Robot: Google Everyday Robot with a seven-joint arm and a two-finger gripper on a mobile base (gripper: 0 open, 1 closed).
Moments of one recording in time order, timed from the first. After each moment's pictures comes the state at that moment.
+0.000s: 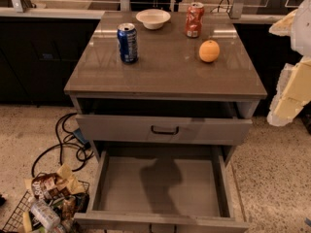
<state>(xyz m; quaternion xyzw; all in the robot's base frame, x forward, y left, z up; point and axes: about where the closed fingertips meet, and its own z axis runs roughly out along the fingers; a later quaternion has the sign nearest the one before) 0.438 -0.211 0.995 -0.60 0.78 -0.06 0.19</state>
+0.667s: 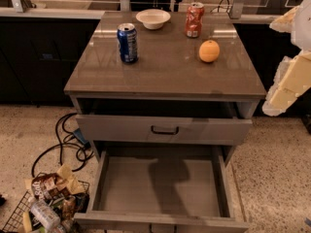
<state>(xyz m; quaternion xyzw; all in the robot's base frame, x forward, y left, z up) 0.459 -0.219 0.994 -0.58 0.78 -0.04 0.22</state>
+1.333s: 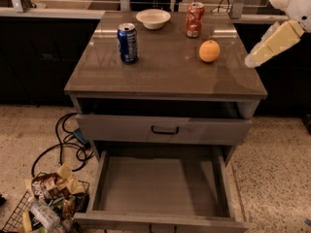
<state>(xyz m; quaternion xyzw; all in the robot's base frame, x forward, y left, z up) 0.583 -0.242 1.000 -0.51 0.77 0.04 0.39</state>
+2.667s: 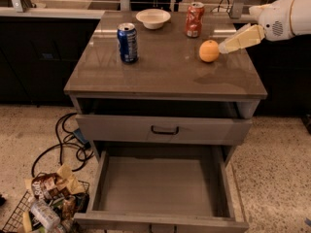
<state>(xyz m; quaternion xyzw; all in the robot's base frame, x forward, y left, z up) 0.693 -0.234 0.959 -0.41 0.75 0.15 0.50</state>
